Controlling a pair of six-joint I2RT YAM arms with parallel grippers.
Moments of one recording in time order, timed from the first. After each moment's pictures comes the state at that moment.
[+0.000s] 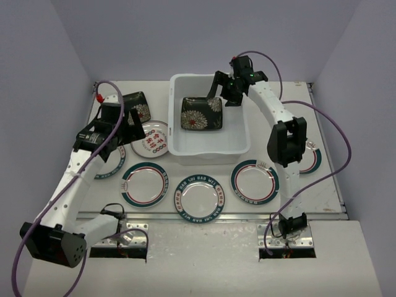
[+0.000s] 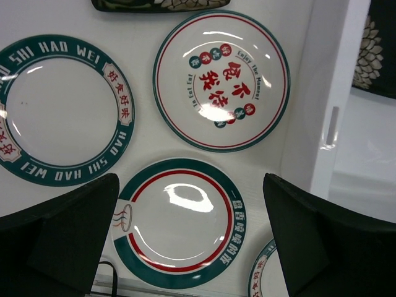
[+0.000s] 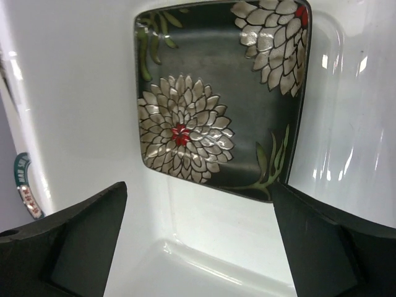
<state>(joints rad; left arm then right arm) -0.17 1.07 1.13 -0.81 -0.24 -0.41 0.29 2.31 2.18 -0.75 -0.24 0.52</state>
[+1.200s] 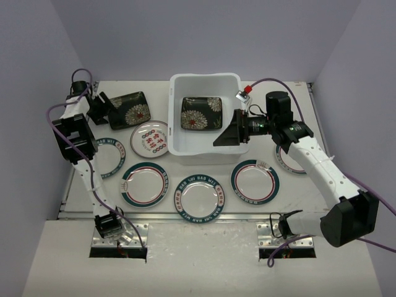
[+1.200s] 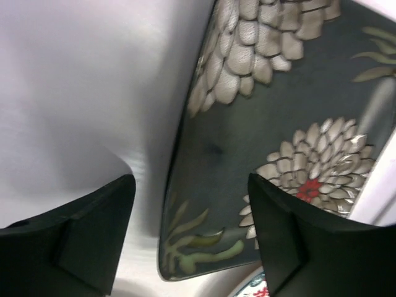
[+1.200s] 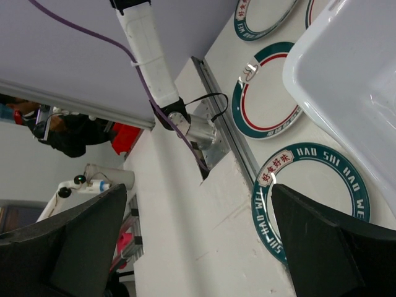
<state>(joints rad) 0.40 2.37 1.94 -0.63 0.30 -0.38 0.32 1.28 1.10 -0.34 -1.05 0.47</state>
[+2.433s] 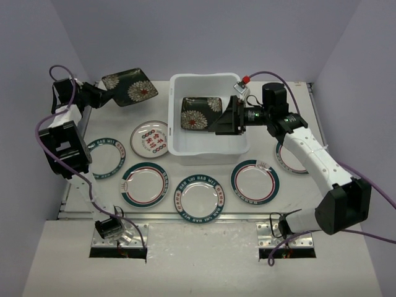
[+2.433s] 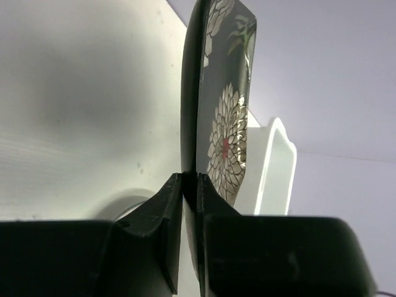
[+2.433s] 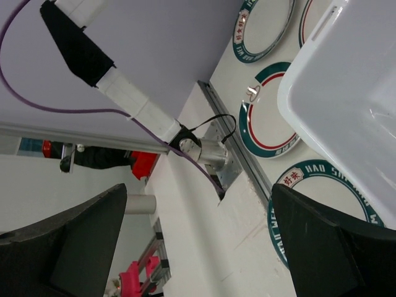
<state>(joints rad) 0.46 2.04 1.57 -0.08 0.73 -0.84 0.32 1.38 1.19 -0.26 -1.01 0.66</state>
